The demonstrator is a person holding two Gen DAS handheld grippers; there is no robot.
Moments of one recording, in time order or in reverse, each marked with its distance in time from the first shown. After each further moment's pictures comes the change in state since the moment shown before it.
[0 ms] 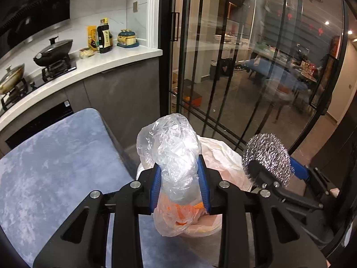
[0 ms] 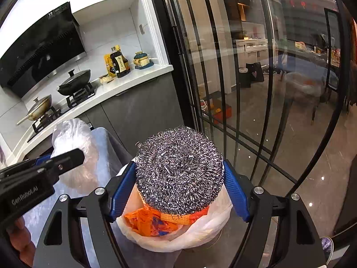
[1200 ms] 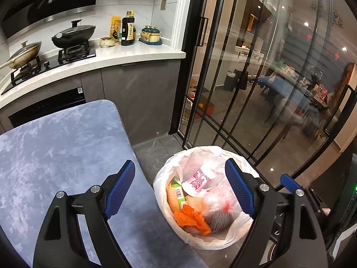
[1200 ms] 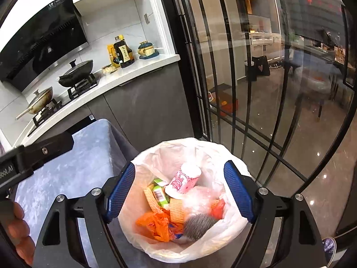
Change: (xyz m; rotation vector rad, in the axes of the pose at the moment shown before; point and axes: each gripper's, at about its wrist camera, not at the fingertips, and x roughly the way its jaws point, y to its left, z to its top) left arm 0.005 0.051 0.004 -0.153 -0.034 0.050; right arm 0.037 0.023 -0.002 -0.018 0.050 0.029
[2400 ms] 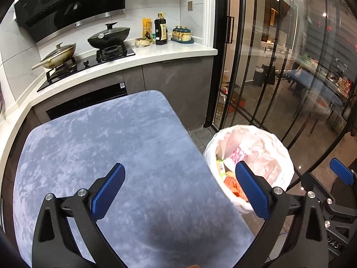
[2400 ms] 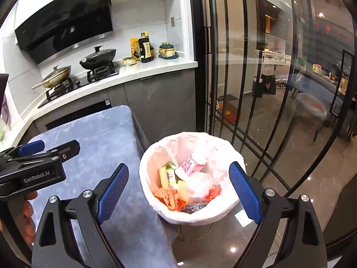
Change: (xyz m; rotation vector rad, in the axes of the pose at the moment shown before) left arm -0.075 0.041 -0.046 0.012 0.023 0.218; right arm -0.084 0.048 -0.031 -0.182 -0.008 -0.009
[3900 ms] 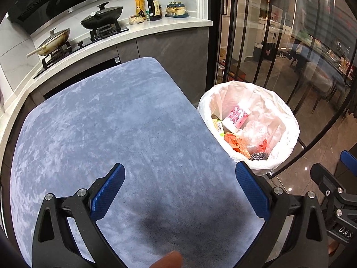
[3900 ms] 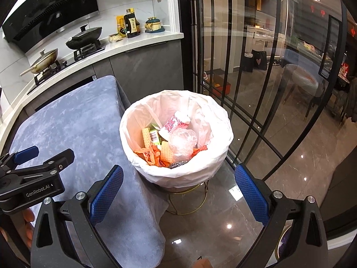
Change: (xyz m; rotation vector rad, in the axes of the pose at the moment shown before) left arm 0.018 -0.028 -0.064 0.047 0.130 0.014; right arm 0.002 -0.027 -0.052 0.039 0.154 -0.067
